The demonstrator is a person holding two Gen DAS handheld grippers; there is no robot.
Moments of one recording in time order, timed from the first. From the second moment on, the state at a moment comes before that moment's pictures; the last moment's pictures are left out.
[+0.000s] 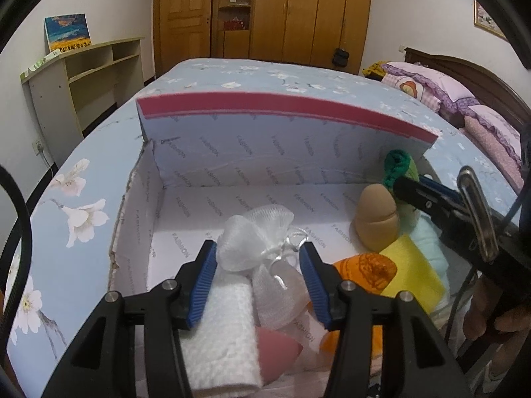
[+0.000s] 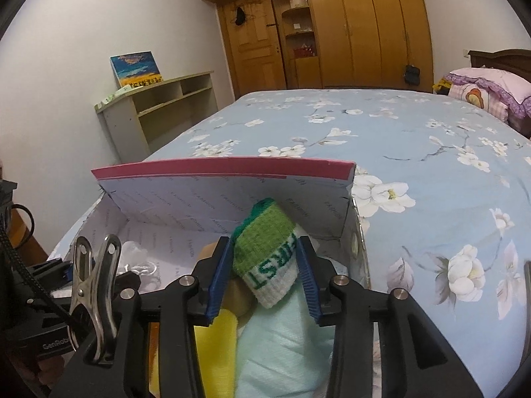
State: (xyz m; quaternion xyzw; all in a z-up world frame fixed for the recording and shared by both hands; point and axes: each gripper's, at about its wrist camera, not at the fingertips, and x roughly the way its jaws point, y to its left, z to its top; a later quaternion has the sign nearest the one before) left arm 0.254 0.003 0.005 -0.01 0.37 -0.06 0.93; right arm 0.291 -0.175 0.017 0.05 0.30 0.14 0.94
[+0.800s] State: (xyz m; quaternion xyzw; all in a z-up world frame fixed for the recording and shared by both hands) left arm 0.225 0.016 0.055 -0.01 0.37 -0.06 0.93; right arm 0.234 -0.161 0.064 -0.01 0.31 0.21 0.93
